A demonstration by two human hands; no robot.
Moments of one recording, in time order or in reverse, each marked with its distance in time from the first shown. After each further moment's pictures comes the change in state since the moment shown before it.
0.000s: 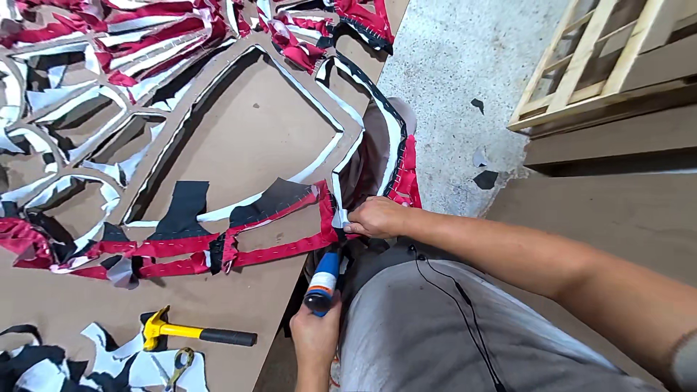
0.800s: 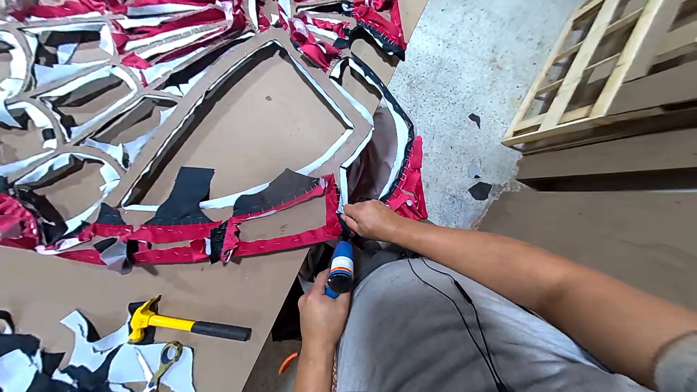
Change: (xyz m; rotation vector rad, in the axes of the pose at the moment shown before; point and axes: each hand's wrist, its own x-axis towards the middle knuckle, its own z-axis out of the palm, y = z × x) left_hand 0.010 0.001 0.010 0.171 -0.002 0.224; right_hand 0.015 -0.023 0.026 0.072 0.236 0.125
